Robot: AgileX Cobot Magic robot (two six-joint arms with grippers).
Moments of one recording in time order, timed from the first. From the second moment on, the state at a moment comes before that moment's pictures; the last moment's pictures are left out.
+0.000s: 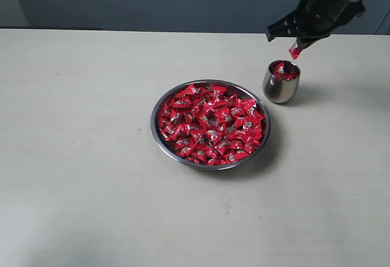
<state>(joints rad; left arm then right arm) 0.11 0.00 0.01 0.03 0.34 0.03 0.38 2.00 -1.60 -0.22 0.83 0.09</state>
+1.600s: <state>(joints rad) 0.11 0.00 0.01 0.03 0.34 0.03 0.38 1.99 -1.60 0.20 0.85 -0.13</state>
